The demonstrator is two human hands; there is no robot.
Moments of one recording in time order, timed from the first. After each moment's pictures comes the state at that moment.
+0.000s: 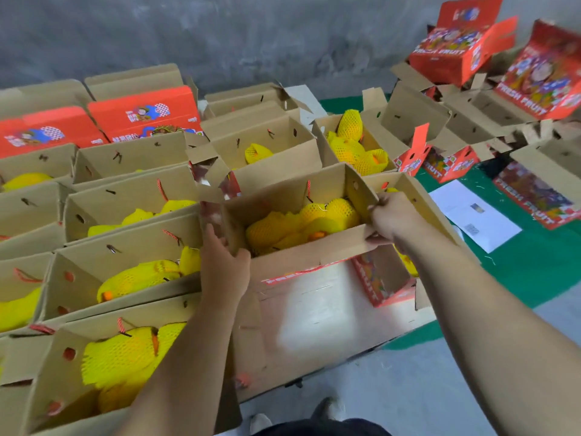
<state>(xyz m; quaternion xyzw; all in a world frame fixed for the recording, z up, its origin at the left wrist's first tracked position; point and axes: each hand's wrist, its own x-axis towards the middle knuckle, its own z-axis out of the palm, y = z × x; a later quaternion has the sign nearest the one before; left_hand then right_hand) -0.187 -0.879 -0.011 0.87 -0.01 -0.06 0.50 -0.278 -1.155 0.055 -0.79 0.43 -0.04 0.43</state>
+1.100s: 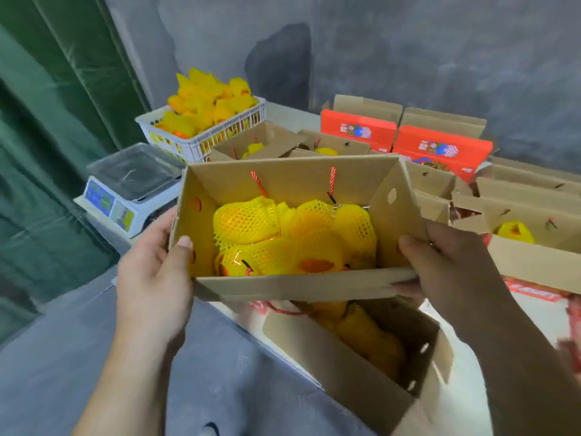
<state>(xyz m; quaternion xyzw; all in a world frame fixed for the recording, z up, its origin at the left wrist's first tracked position) -0.358 -0.537 0.120 0.68 0.20 0.33 0.63 -0.249 -0.839 0.142 -0.83 -0.08 0.02 0.55</state>
